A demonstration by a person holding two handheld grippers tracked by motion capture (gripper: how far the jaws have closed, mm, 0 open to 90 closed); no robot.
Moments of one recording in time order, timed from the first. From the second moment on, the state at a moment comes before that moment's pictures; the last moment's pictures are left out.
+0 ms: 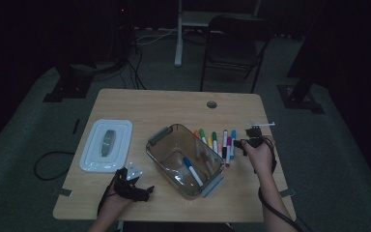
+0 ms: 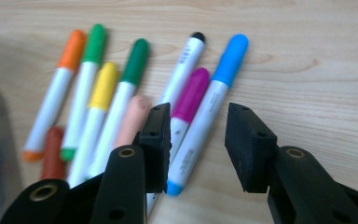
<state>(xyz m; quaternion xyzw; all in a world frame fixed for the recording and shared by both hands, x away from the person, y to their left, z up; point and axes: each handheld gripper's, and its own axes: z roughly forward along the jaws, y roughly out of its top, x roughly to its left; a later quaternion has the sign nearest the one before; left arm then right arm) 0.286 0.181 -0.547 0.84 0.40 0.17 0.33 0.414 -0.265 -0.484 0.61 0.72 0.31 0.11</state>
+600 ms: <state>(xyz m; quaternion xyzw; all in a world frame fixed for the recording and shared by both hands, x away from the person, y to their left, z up) 0.286 0.181 -0.547 0.84 0.40 0.17 0.33 0.444 -0.268 -0.520 0.67 0.68 0.28 0.12</state>
